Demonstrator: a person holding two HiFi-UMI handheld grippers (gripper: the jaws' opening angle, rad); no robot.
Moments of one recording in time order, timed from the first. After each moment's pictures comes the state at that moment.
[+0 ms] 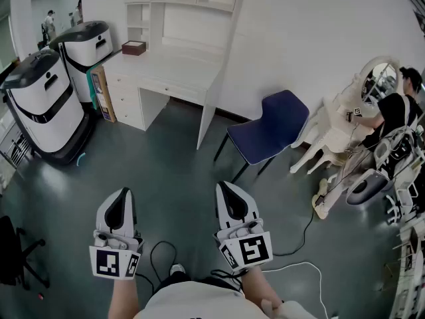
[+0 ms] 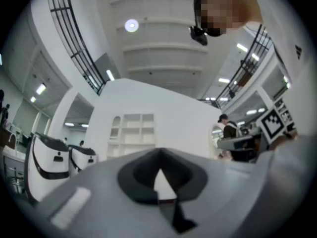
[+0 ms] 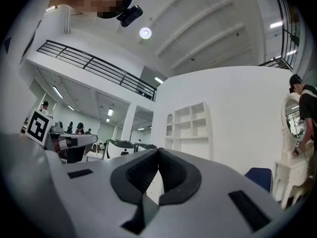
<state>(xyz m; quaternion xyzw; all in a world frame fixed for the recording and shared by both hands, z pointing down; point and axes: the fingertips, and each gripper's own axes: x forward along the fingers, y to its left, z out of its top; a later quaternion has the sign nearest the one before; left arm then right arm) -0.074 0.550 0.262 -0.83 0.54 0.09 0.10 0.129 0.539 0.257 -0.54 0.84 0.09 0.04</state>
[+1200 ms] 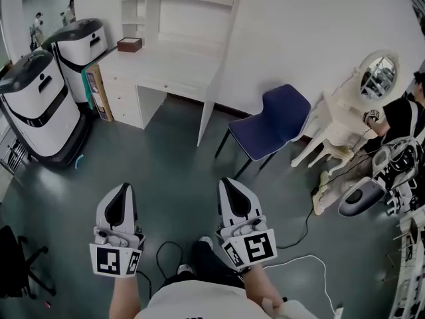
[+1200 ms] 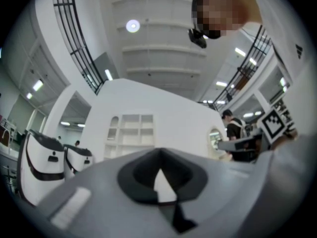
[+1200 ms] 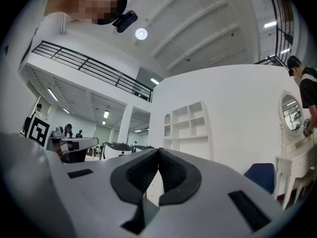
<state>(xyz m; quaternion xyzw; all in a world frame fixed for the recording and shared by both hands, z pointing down) -0.101 0.510 0.268 -0.84 0.52 0.10 0.10 0.103 0.510 0.266 -0.55 0.83 0.08 0.06</state>
